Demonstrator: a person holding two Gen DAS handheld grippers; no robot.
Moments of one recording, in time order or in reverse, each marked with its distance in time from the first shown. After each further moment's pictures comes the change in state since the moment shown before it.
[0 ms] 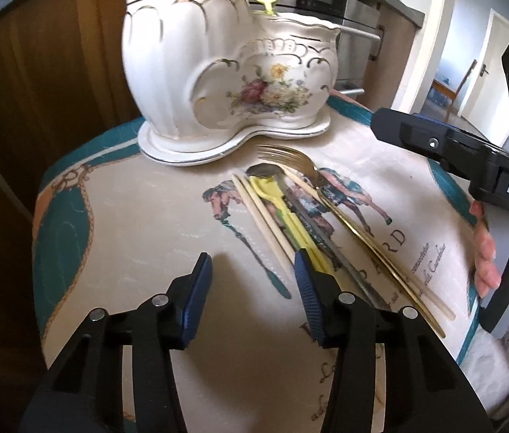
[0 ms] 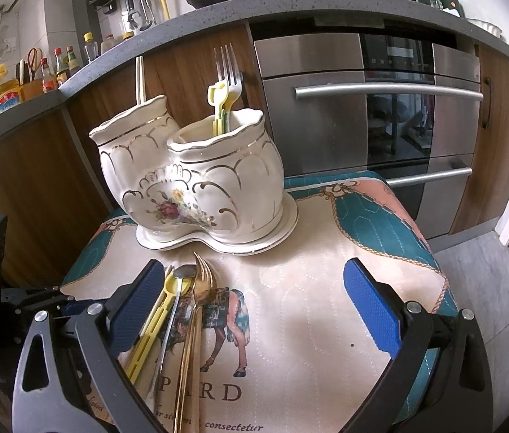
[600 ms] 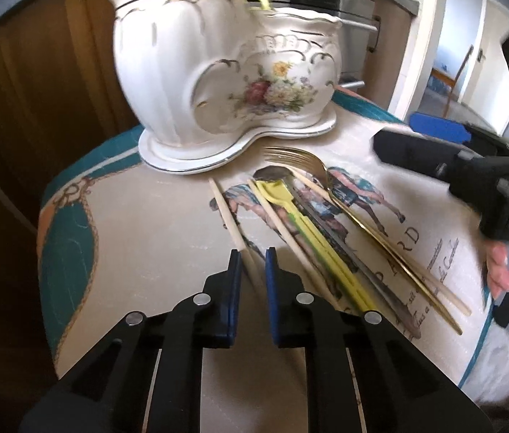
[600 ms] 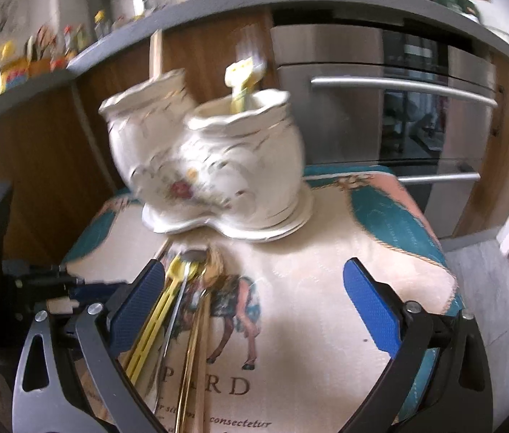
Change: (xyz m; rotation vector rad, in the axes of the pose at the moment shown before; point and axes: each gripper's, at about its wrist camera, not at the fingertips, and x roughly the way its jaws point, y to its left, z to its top) left arm 0.010 -0.001 0.009 0.072 0.009 0.030; right arm 0.011 0.019 -0.005 -0.105 0.076 0.011
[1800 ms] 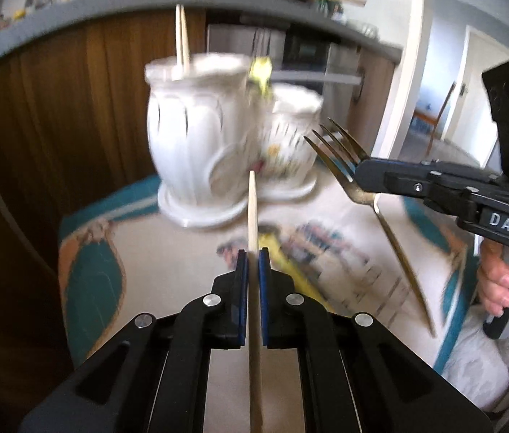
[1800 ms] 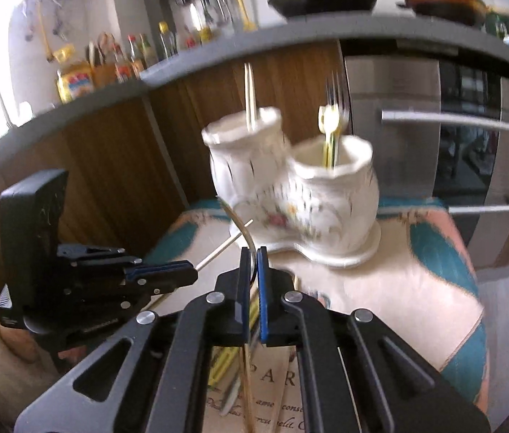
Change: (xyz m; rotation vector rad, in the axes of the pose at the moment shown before) left arm -0.068 0.024 -0.007 -0.040 -0.236 -0.069; right arm -0.059 0.021 0.018 -0.037 -0.104 0.243
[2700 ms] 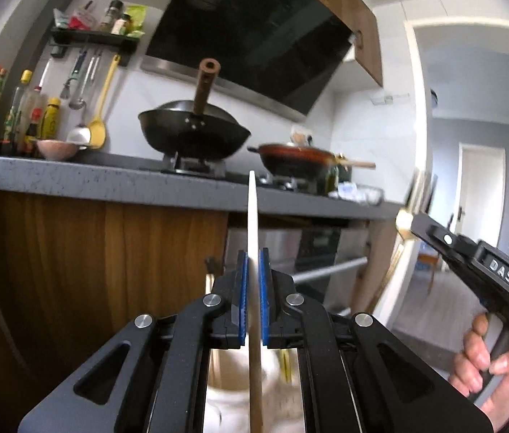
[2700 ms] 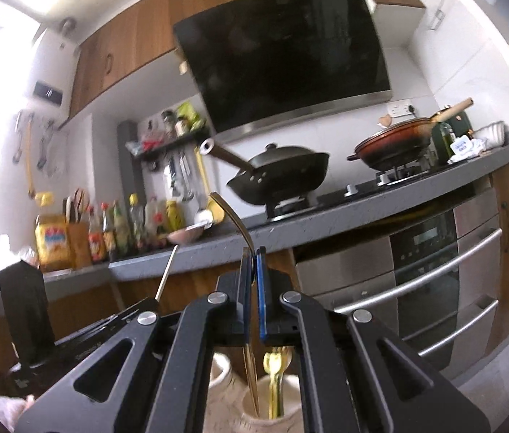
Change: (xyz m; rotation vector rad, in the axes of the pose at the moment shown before) left arm -0.034 0.030 0.134 -0.113 -0.611 0.012; right arm -0.054 -0.040 0.111 0.079 -0.662 -0.131
